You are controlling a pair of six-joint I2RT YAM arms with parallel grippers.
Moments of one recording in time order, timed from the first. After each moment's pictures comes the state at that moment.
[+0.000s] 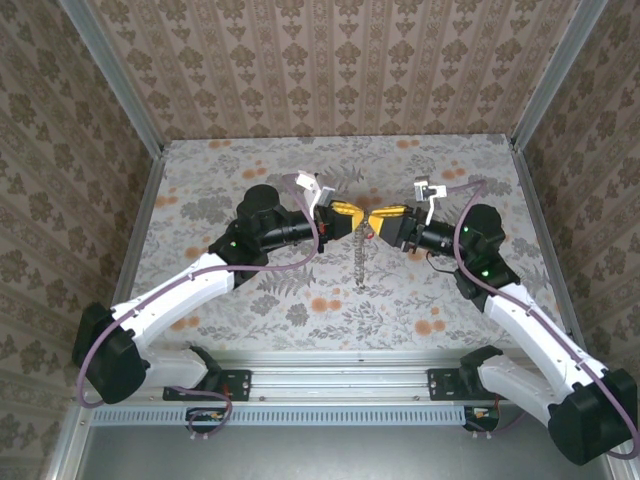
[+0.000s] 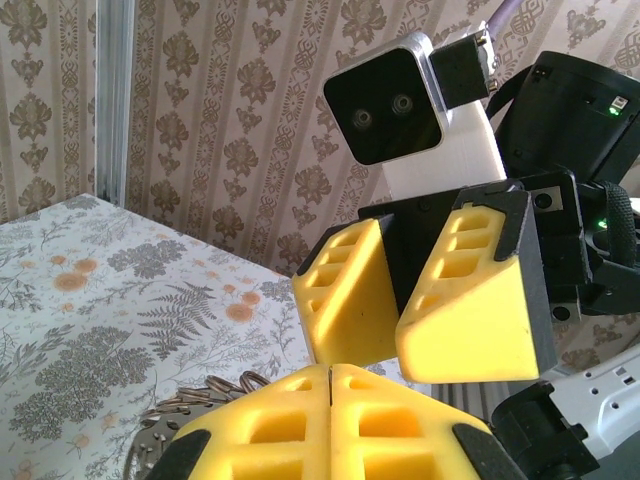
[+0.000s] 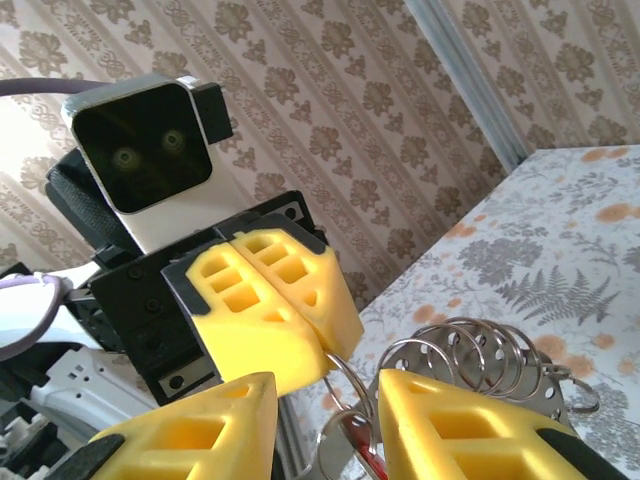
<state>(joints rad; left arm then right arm) -0.80 1.27 0.99 0.27 0.61 -0.27 0.33 0.96 0.70 0.36 -0.79 0.69</state>
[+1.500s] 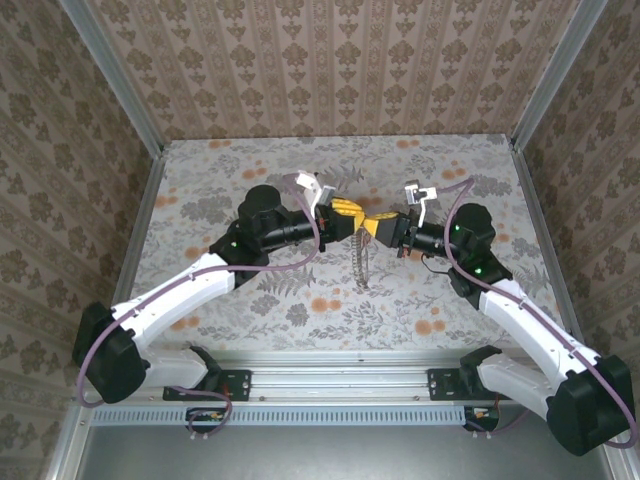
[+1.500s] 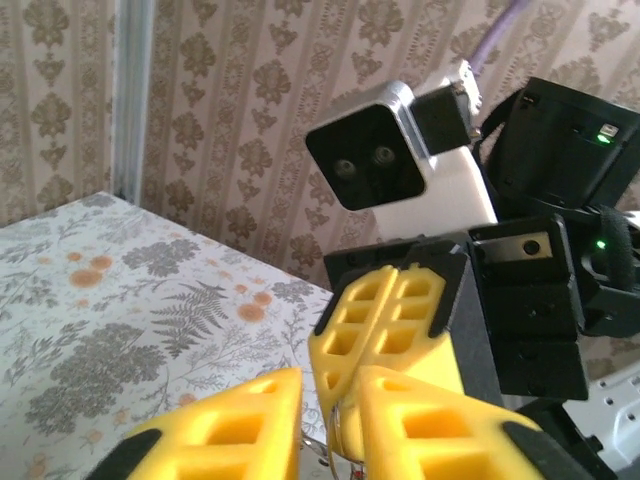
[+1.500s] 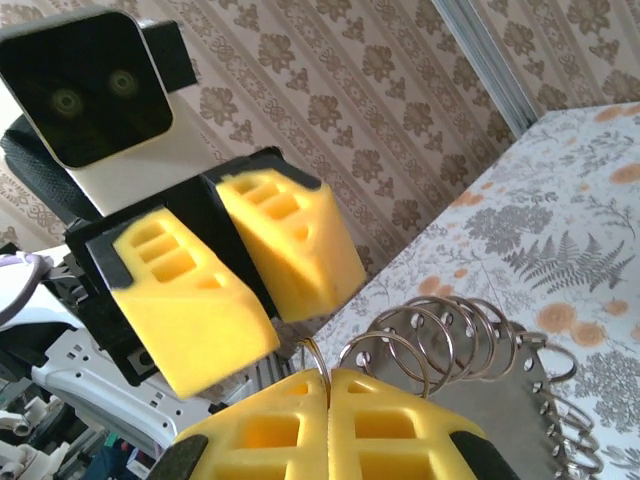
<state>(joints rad) -0.80 1.27 0.99 0.26 0.56 -0.27 0.35 1.01 0.69 0.35 -0.82 0.67</state>
